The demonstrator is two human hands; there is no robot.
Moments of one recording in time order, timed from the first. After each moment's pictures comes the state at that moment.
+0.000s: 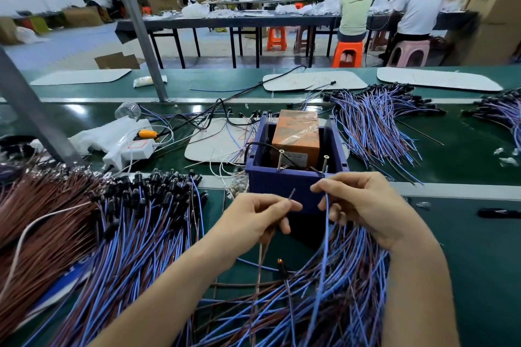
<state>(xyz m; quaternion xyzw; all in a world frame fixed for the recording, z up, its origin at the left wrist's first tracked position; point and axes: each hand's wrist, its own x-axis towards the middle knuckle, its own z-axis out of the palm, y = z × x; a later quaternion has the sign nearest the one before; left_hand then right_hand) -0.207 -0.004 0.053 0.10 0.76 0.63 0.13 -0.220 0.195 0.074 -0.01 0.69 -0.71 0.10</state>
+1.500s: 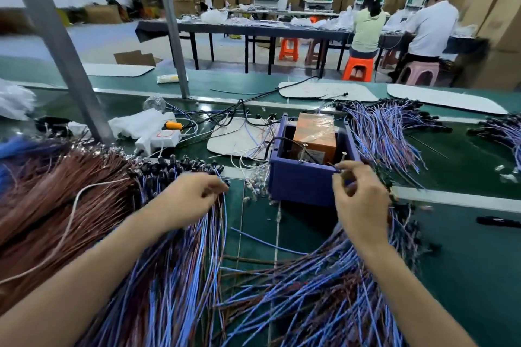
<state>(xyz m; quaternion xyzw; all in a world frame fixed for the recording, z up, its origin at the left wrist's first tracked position) -0.192 -0.120 0.069 0.09 0.97 0.23 0.00 -0.205 0.155 0.040 -0.04 0.87 -0.37 -0.34</state>
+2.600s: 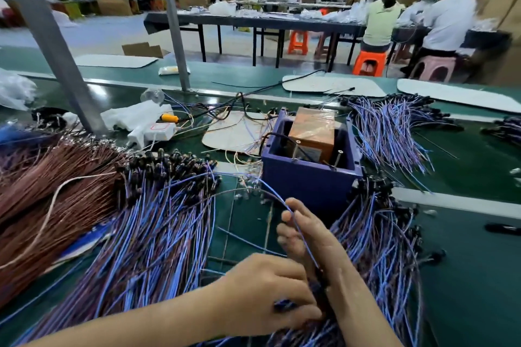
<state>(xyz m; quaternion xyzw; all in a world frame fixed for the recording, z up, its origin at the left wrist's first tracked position) -0.136 -0.006 0.001 0.44 0.83 0.33 -0.10 -0.201 0.130 -0.016 -0.07 0.29 -0.92 0.27</state>
